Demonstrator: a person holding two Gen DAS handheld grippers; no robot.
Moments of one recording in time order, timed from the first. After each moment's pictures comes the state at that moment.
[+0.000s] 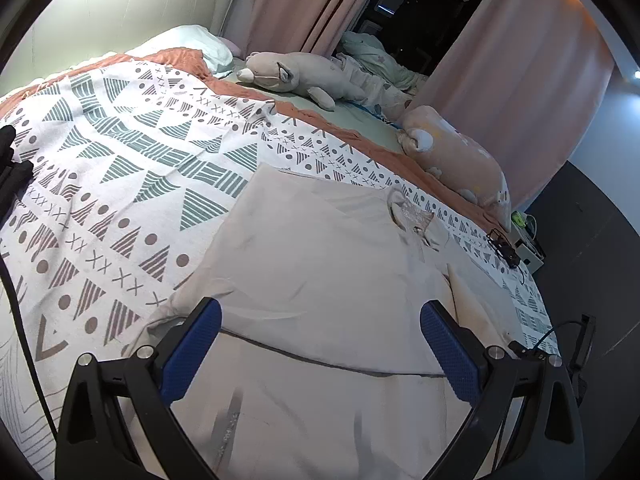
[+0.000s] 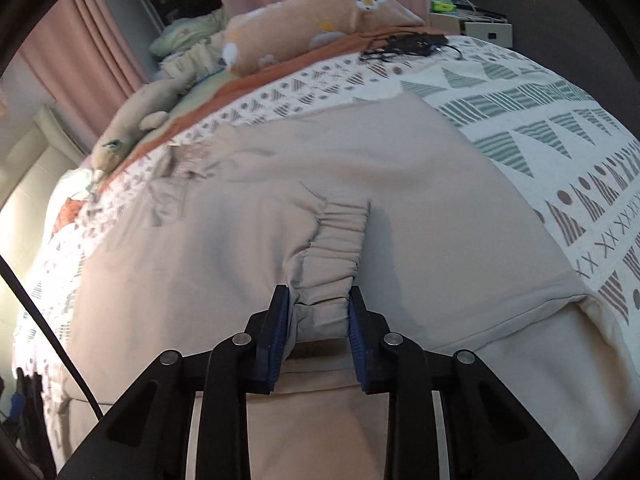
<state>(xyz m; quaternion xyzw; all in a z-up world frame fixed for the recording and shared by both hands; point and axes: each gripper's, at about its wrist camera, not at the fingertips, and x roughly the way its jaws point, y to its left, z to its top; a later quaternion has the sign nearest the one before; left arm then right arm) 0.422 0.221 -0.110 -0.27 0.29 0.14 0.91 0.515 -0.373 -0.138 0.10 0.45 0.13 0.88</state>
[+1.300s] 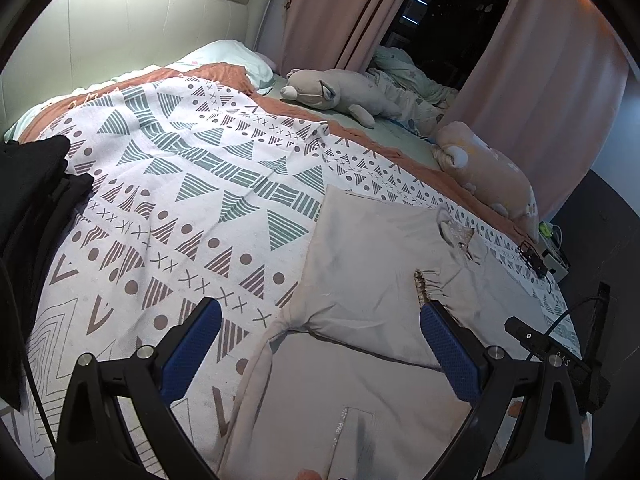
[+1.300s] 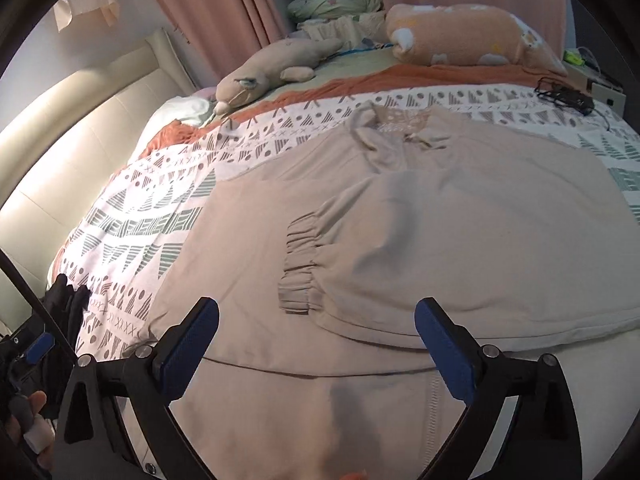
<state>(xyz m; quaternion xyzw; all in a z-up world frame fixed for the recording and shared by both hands) 0.368 0.276 -0.101 -0.26 0.29 0.19 0.90 0.443 -0.252 -0.136 0.01 0.42 0.29 0.86</state>
